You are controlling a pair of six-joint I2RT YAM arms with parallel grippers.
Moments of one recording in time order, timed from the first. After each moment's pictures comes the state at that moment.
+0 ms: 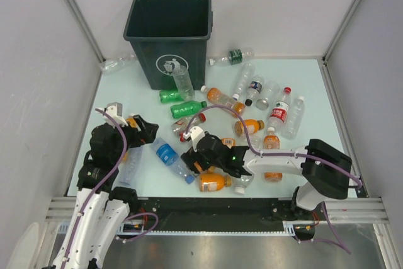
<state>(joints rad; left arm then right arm) -0.15 0.50 0.63 -0.48 0.12 -0.44 1.19 1.56 0.88 0.03 0.18 0.25</state>
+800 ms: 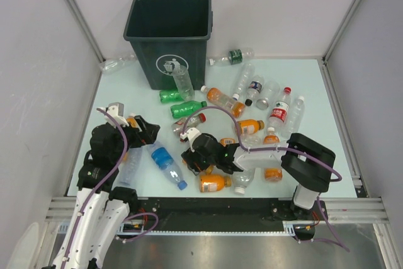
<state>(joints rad) -0.15 0.50 0.63 -0.48 0.16 -0.43 1.14 1.73 0.92 0.05 0.09 0.26</state>
